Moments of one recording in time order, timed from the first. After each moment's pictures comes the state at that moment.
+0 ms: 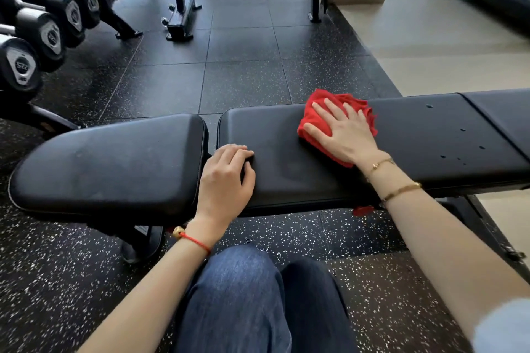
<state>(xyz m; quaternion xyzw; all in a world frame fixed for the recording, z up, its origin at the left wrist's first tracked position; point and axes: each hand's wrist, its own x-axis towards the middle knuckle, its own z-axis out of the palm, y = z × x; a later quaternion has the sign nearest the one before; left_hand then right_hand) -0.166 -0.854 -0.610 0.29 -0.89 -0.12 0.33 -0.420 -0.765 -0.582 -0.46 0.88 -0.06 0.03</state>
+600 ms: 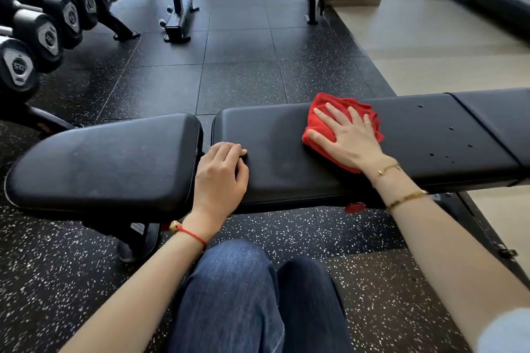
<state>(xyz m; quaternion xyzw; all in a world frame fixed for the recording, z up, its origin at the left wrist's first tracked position) -0.170 -0.854 -0.613 0.30 -0.89 -0.09 0.33 -0.428 -0.737 -0.581 -0.46 0.89 -0.06 0.04</state>
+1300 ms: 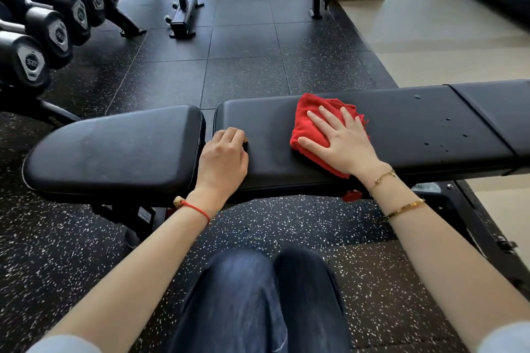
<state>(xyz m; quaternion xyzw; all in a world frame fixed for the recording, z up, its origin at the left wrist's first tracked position) -0.176 -0.853 -0.596 0.32 -0.92 -0.05 0.22 -0.398 -0.717 -0.583 -0.49 0.87 -0.08 0.04</state>
